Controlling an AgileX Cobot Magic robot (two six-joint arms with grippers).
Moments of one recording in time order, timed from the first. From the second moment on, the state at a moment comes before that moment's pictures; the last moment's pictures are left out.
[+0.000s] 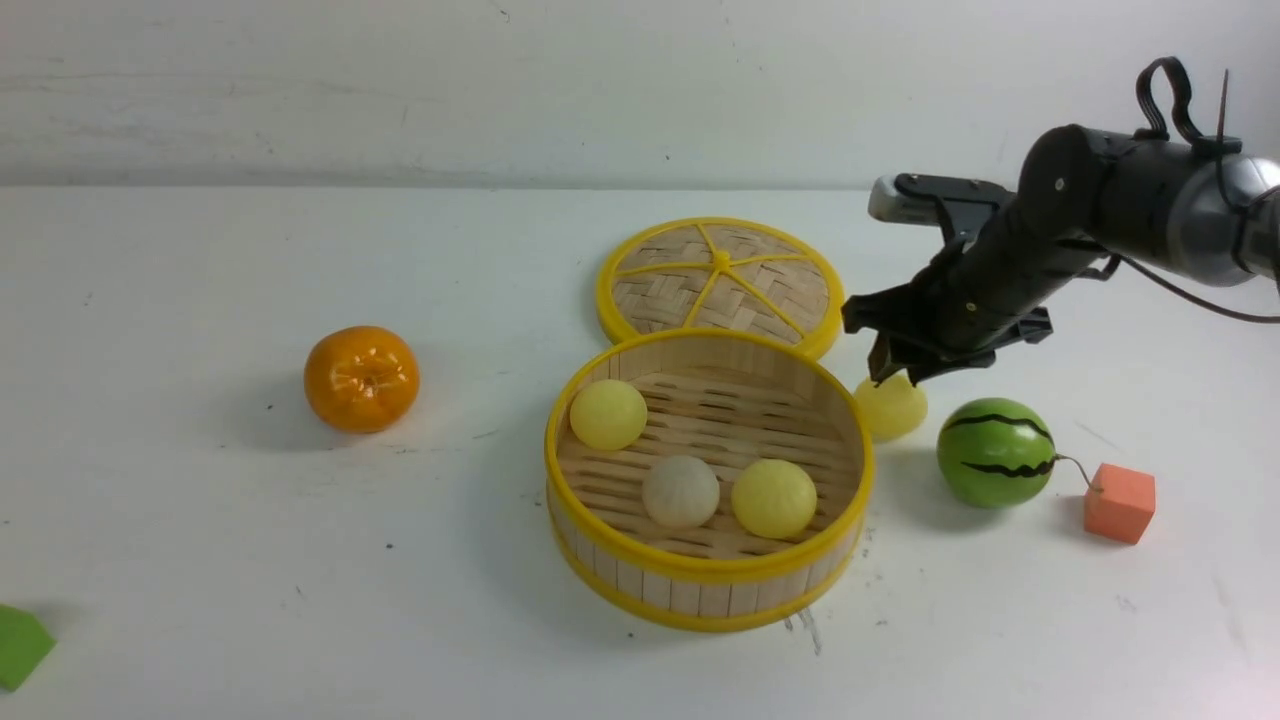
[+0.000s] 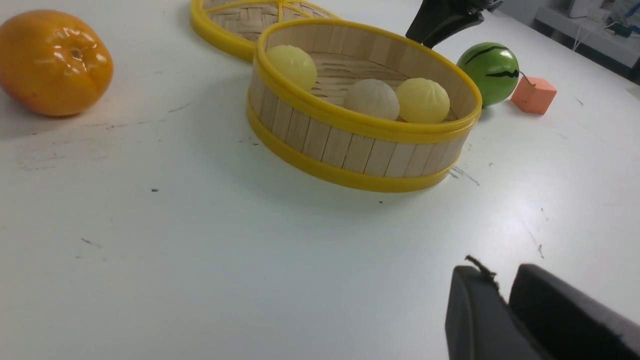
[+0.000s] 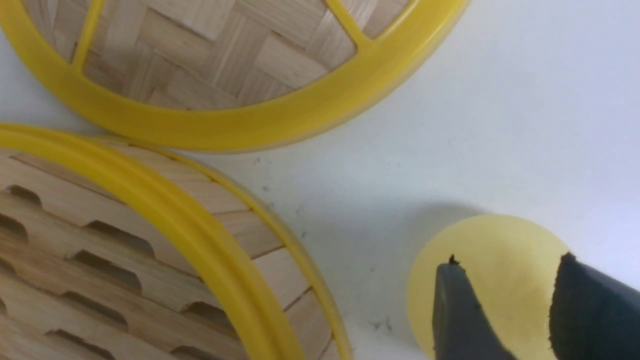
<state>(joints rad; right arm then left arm) 0.17 2.15 -1.73 0.26 0.73 -0.05 -0.57 0.12 -0.01 -0.25 0.17 0.02</state>
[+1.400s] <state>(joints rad) 0.37 2.01 -1.73 0.31 0.82 -0.15 -0.57 0.12 -0.01 -0.25 0.17 0.02</state>
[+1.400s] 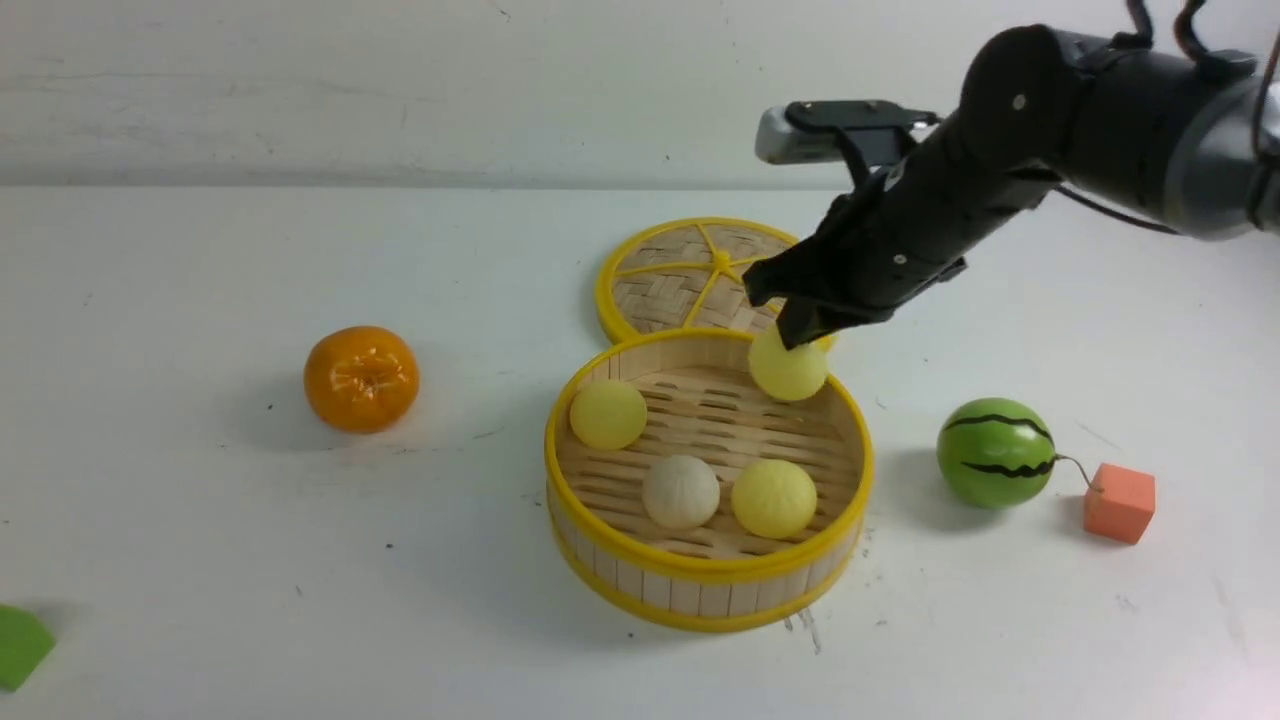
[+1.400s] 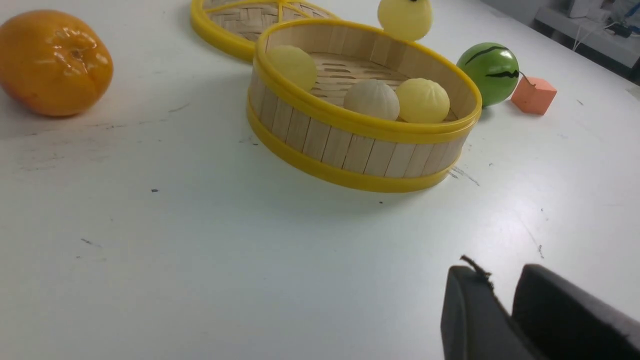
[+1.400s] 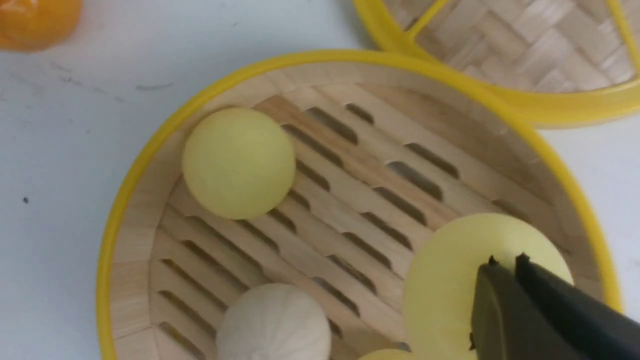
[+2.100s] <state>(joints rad) 0.42 1.97 -1.73 0.30 0.86 -0.08 -0.57 0.12 -0.01 -0.25 0.17 0.02</state>
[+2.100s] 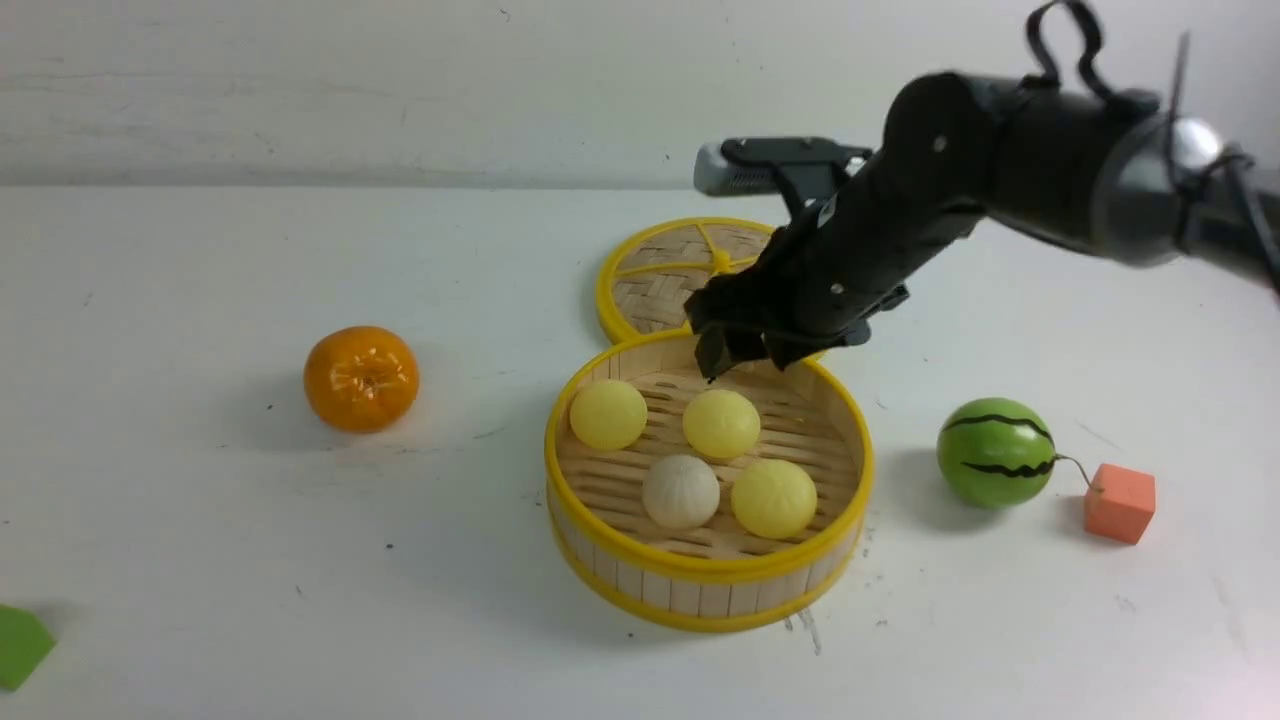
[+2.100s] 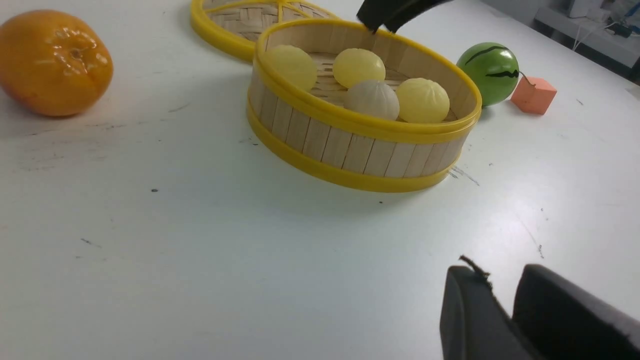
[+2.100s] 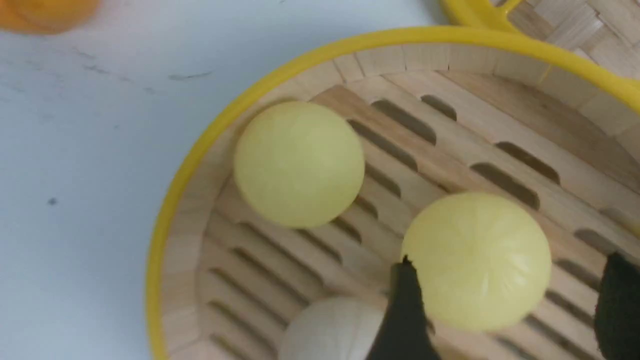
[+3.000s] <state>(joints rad) 0.44 0.99 -0.92 0.19 1.17 0.14 -0.57 0.12 -0.01 -0.25 0.17 0.02</state>
